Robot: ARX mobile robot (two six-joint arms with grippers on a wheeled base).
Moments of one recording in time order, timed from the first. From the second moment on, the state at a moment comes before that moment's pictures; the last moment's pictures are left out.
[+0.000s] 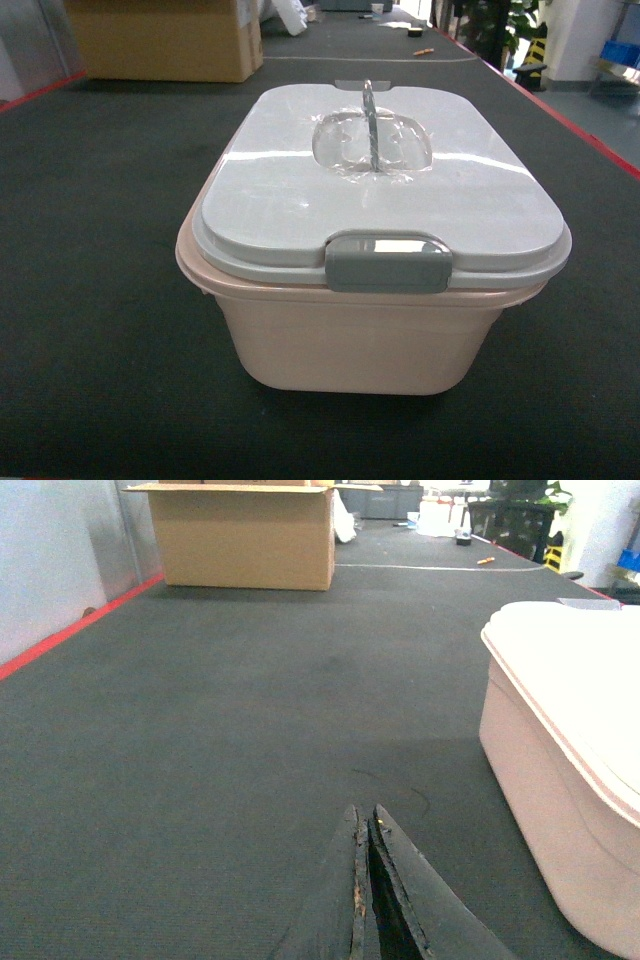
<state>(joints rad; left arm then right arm) 0.00 0.61 0.05 0.54 0.00 -0.02 0.00 0.01 0.01 -0.01 0.00 0.00</state>
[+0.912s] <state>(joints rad) 0.00 0.27 0.01 0.27 0.00 -0.02 0.00 0.01 0.01 -0.01 0.00 0.00</state>
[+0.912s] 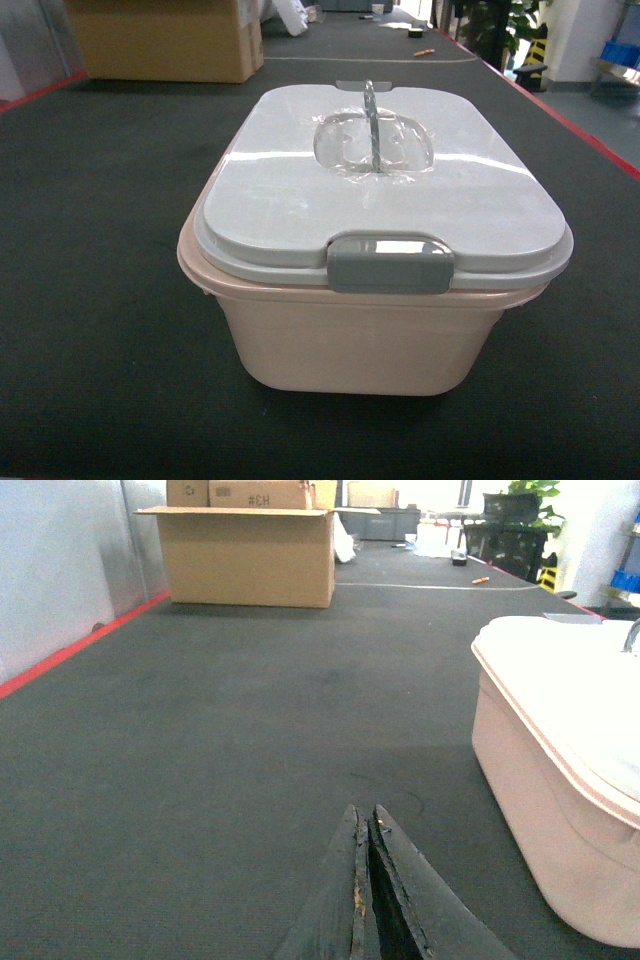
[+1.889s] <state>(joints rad) 0.00 0.01 0.01 0.00 0.00 -0.01 0.00 0.01 0.01 0.00 0.00 0.00</state>
